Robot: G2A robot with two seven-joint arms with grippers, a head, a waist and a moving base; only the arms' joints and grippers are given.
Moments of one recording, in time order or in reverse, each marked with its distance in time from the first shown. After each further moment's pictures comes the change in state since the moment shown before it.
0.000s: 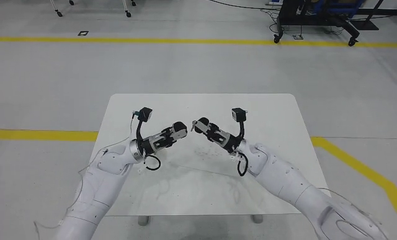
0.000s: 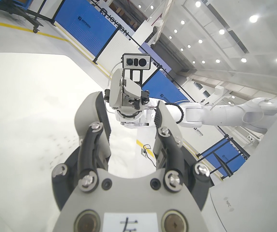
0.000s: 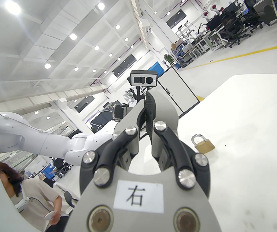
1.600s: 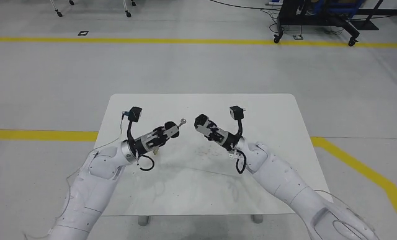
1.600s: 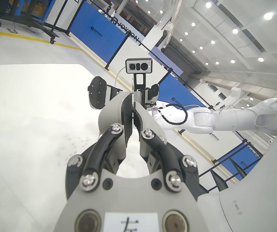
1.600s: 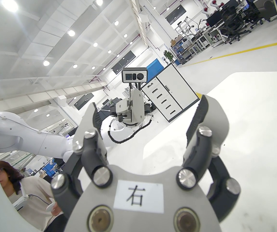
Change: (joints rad) left arm 0.088 0.048 -0.094 -0.134 0.075 0.056 0.057; right arm -0.037 -0.053 0.136 0.025 -0.024 0.000 0.139
